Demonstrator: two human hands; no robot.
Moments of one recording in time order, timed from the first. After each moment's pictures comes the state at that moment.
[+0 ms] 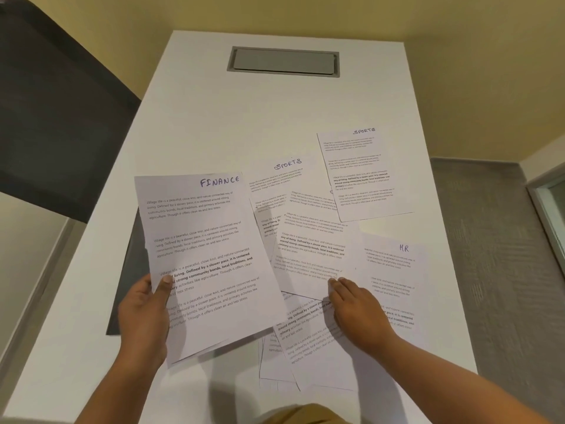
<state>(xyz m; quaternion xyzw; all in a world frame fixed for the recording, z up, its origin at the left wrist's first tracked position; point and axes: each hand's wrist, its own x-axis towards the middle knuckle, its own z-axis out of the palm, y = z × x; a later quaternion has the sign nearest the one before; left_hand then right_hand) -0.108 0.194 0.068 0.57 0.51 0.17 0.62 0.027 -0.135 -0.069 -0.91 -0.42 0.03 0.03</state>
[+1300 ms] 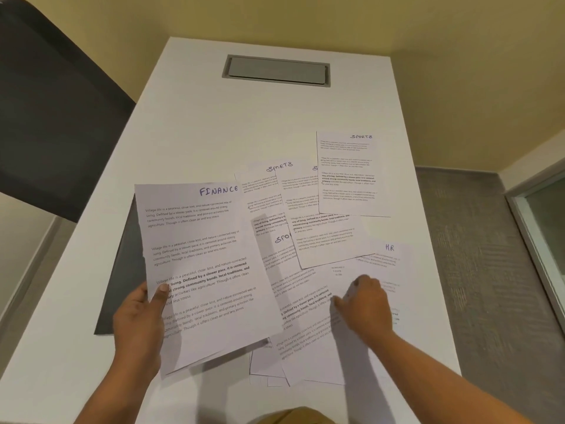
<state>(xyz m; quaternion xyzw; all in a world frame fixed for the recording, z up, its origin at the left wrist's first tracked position) -0.123 0.182 0.067 0.58 0.51 0.15 0.61 0.033 -0.126 -0.014 -0.96 0.05 0.21 0.16</state>
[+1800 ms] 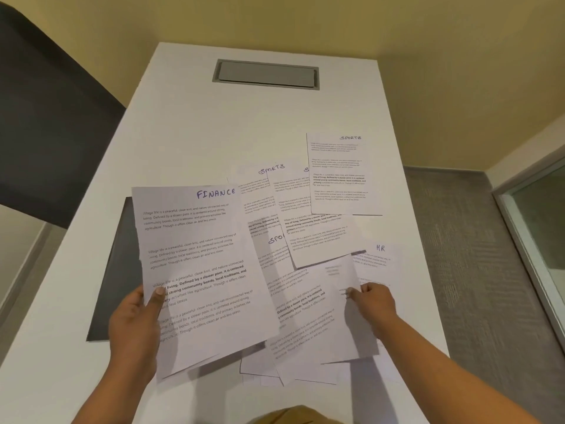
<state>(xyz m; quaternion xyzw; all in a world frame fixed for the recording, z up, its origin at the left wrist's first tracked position) -0.123 0.181 0.062 0.59 0.51 0.15 0.61 0.051 -0.157 -0.021 -0.87 0.24 0.25 0.36</state>
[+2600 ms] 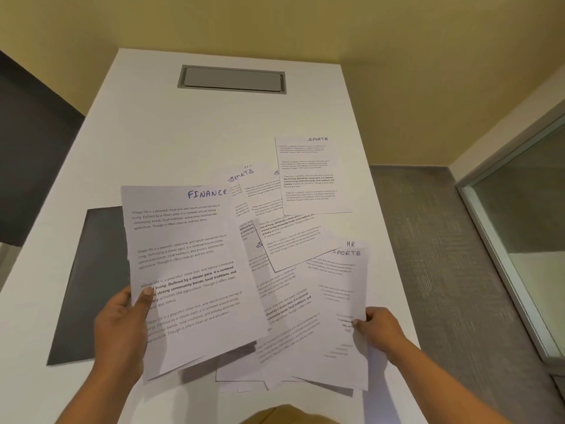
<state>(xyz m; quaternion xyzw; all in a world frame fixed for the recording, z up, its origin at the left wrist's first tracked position) -0.102 0.158 0.070 0.61 0.47 0.12 0.63 0.020 -0.239 -0.020 -0.88 0.17 0.34 0.28</state>
